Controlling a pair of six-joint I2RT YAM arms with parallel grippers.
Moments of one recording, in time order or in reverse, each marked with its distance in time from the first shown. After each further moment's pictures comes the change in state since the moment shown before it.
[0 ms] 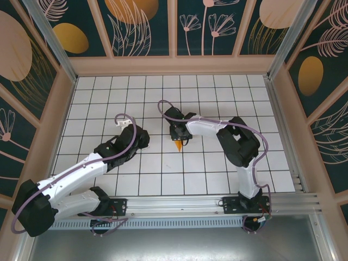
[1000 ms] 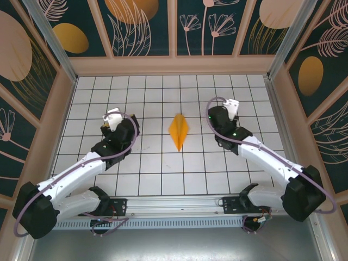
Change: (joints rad) left arm 0.117 -0.010 -0.020 0.179 -0.486 0.253; right arm -0.199 -0.828 -0.545 0.273 0.570 -0.061
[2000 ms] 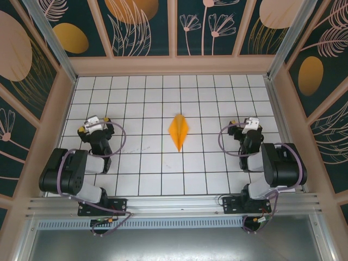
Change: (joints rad) left arm 0.539 0.454 -0.468 1.344 0.323 0.547; right arm -0.596 0.346 -0.612 1.407 -0.641 -0.505
